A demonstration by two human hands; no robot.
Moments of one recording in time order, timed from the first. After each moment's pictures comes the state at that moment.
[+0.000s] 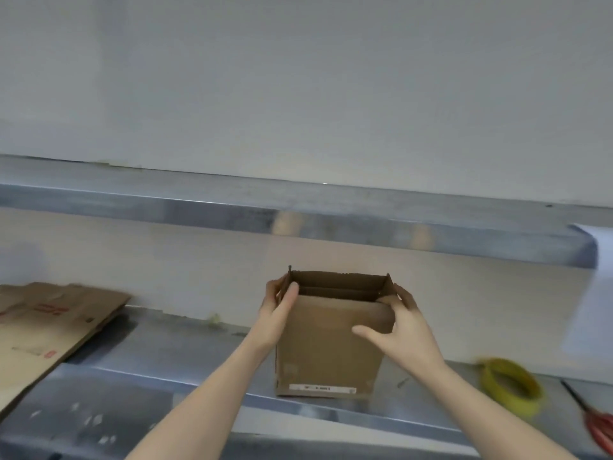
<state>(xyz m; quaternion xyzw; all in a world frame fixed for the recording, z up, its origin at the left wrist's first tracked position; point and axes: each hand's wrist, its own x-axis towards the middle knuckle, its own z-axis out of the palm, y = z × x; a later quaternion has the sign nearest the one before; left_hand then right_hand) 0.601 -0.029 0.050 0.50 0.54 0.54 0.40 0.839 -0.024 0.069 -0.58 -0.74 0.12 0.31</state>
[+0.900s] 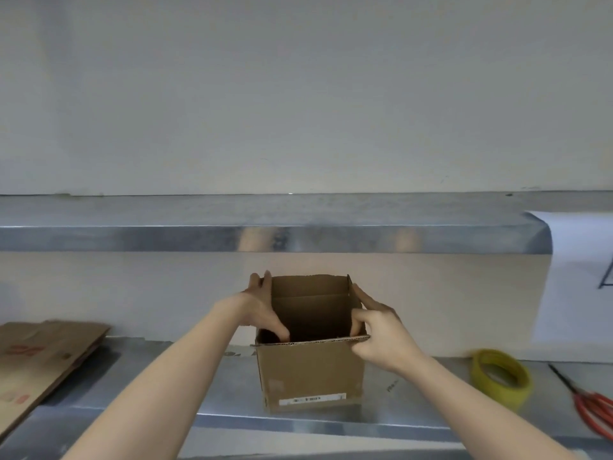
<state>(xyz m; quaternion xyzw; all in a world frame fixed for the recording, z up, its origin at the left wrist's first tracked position) 0.599 0.021 0.115 0.68 0.71 -0.03 0.17 0.852 0.001 0.059 -0.50 -0.81 0.14 0.26</state>
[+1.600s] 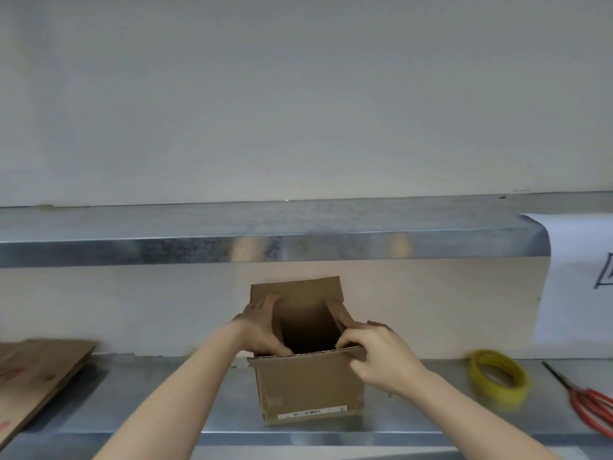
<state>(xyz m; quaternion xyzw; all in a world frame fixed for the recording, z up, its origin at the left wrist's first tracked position) 0.589 0.030 0.079 0.73 0.66 0.04 0.20 0.843 -0.022 0.067 -0.50 -0.84 0.10 0.17</state>
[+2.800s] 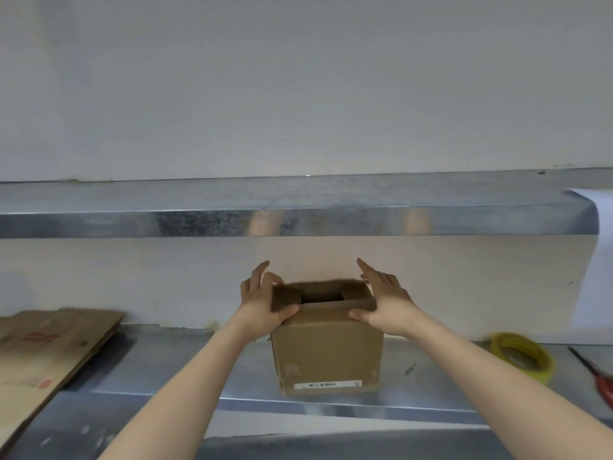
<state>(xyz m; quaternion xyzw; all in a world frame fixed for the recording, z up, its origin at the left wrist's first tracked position) 0.567 0.004 0.058 0.70 0.65 0.25 0.16 0.825 0.020 0.075 -0.57 -0.78 0.19 0.16</state>
